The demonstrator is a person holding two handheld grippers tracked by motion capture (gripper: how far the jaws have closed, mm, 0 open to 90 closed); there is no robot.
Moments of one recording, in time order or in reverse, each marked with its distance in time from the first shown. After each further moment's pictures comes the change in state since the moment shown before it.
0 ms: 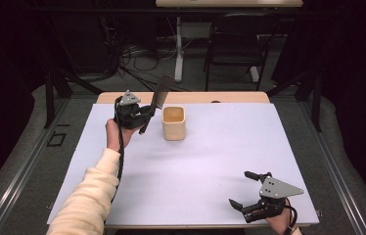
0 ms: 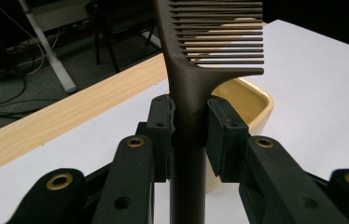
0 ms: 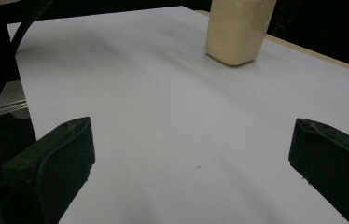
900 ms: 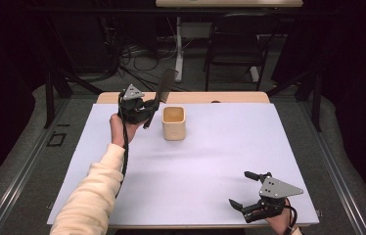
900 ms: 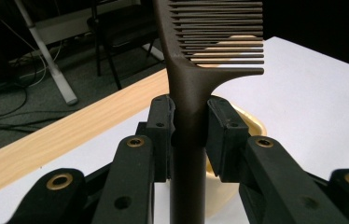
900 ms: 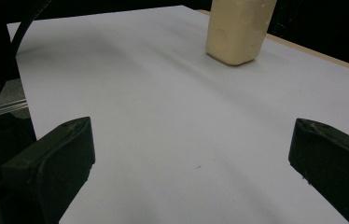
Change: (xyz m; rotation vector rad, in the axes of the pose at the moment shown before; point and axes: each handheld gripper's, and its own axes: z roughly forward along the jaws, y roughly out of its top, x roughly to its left) left arm -0.007 0.020 0.004 -0.043 0.004 0.005; right arm 0.000 0.000 0.000 0.004 0.003 0.002
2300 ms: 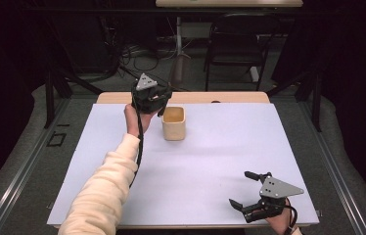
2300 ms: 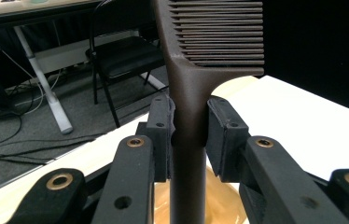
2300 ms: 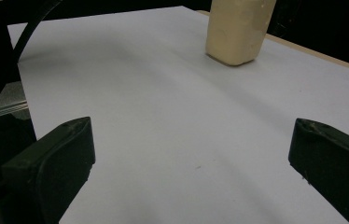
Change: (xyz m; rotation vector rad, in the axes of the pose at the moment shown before) left arm -0.015 0.032 0.030 -0.113 -0.005 -0.007; right arm -0.001 0.000 0.000 -0.005 -0.001 0.001
